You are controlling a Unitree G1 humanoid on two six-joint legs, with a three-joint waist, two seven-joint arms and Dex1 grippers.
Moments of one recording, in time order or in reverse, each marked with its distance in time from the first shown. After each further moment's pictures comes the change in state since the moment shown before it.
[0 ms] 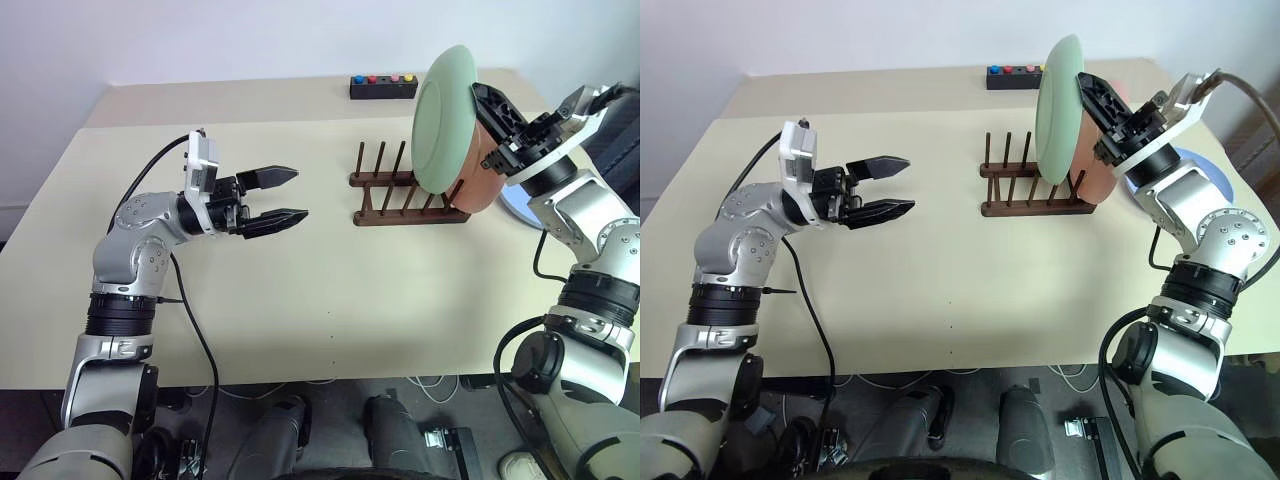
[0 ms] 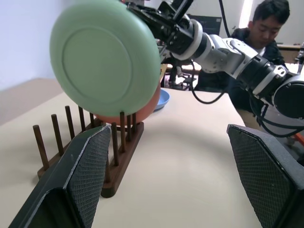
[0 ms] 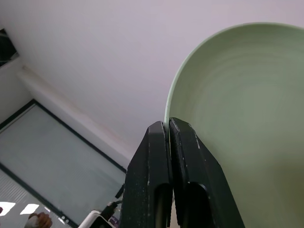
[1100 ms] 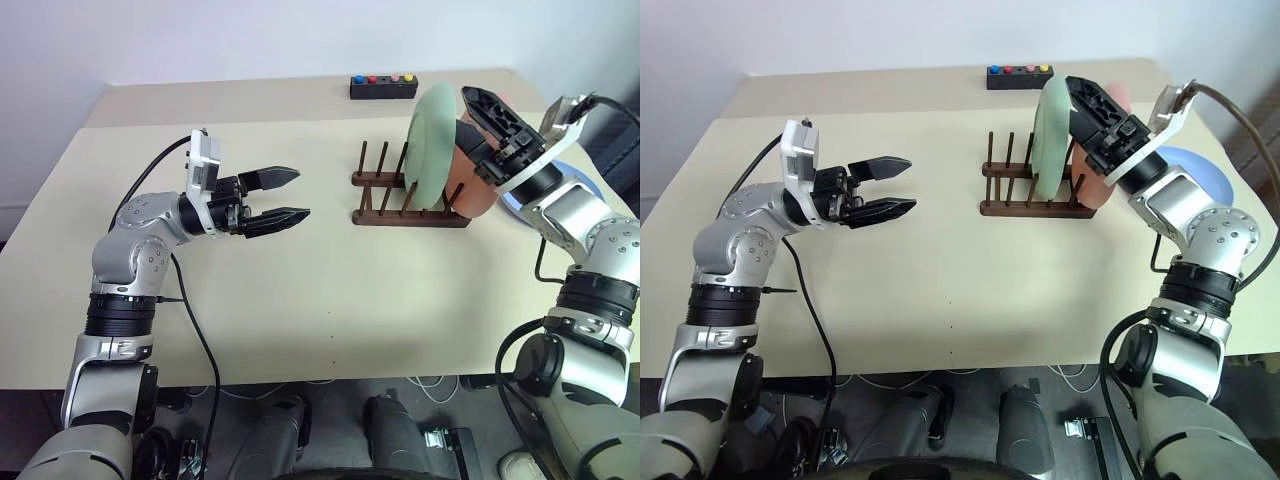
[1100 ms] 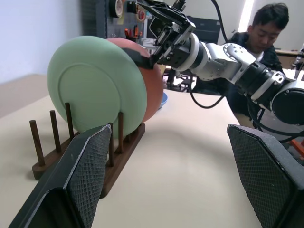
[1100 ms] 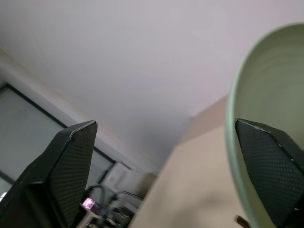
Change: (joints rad) left arm 0.000 0.000 0.000 -0.018 -0.018 0.039 0.016; right arm 0.011 -0.014 0.065 -0.018 -0.159 -0.013 0.066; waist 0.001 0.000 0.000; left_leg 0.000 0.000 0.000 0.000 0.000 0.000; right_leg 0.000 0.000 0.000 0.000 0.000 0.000
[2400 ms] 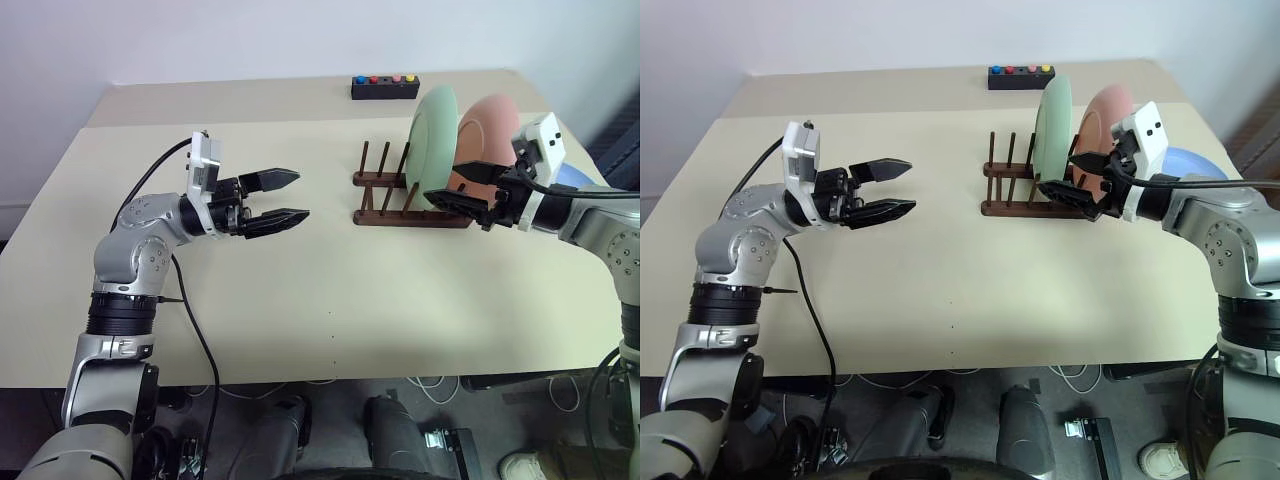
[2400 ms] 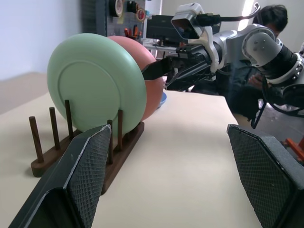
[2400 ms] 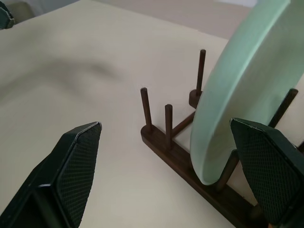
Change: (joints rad) left arm -0.008 -0.003 -0.003 0.028 0.002 -0.012 -0.014; right arm 0.192 -0.364 0.373 -0.393 -0.578 -0.173 0.373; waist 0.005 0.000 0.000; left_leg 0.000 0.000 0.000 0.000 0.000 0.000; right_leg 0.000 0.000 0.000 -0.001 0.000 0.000
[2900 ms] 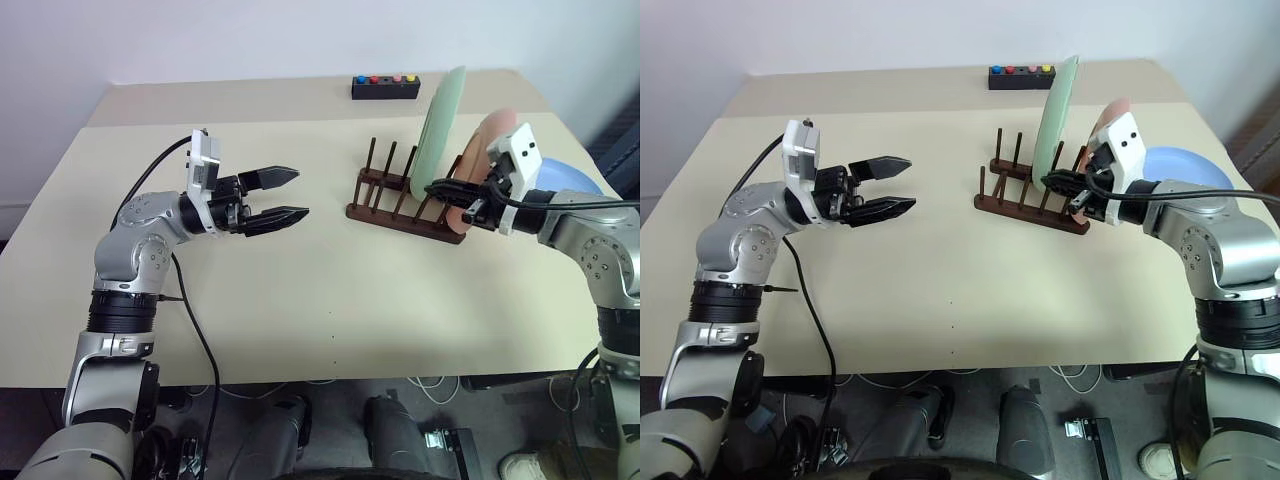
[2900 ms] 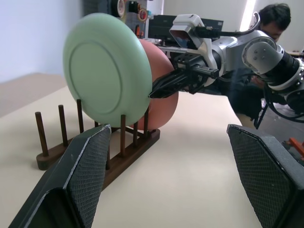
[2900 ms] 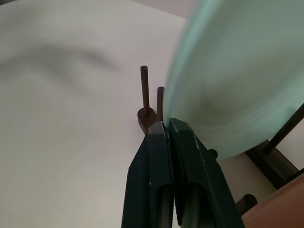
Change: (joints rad) left arm -0.005 0.000 -0.002 0.011 0.008 -0.008 0.000; right arm 0.000 0.056 0.054 0.013 -0.119 -0.047 -0.009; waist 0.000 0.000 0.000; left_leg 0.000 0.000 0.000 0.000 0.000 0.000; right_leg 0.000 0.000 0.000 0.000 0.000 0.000
